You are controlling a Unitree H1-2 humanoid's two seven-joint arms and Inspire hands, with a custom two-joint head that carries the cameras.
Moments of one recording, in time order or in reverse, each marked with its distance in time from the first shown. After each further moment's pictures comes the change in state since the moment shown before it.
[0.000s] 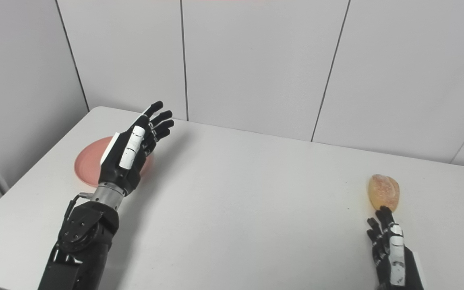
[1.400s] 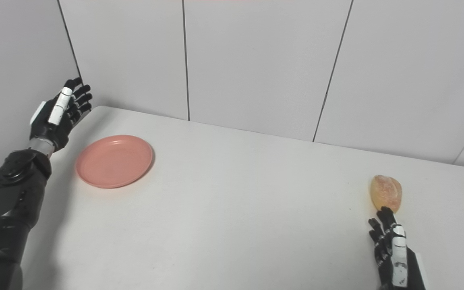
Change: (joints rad) left arm -0.289 0.351 0.188 0.858 -0.070 -0.260 -0.136; right arm 0.013 0.001 -0.007 -0.015 0.002 0.000 -0.003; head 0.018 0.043
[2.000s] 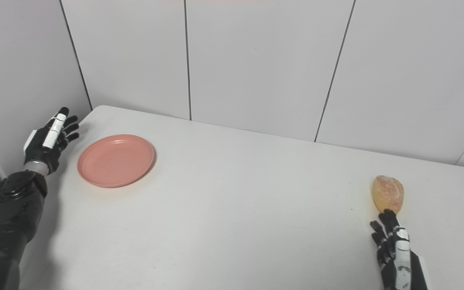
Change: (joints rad) left arm -0.012 0.008 0.003 0.254 0.035 -0.132 0.053; right arm 0.008 -0.006 -0.003 -0.007 0.010 0.001 -0.001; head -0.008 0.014
